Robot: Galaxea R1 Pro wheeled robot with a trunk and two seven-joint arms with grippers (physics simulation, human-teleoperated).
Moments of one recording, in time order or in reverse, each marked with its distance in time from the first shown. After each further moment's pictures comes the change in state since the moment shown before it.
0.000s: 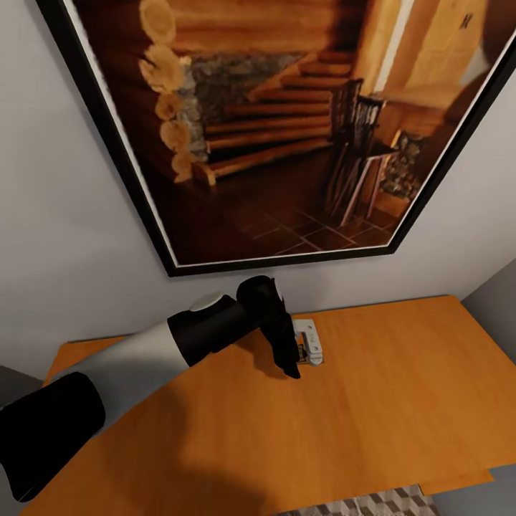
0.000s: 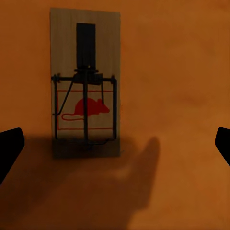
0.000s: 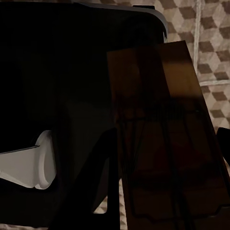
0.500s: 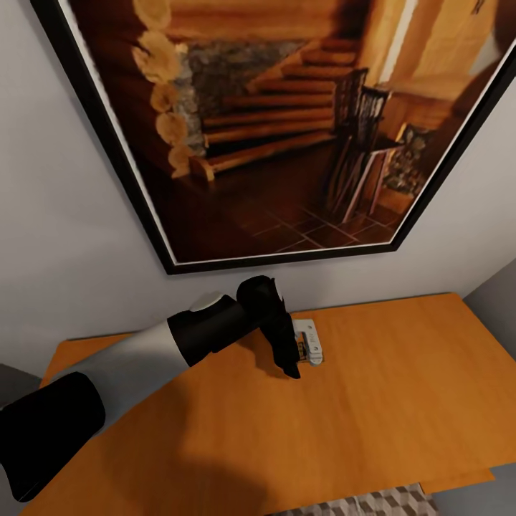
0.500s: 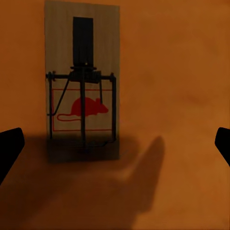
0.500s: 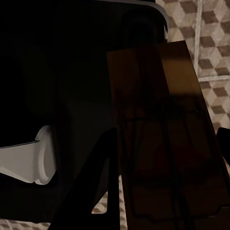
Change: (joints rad) left arm 0.000 0.000 0.000 0.000 0.000 0.000 0.000; right arm 0.000 0.000 0.000 0.000 0.000 0.000 0.000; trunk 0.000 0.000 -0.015
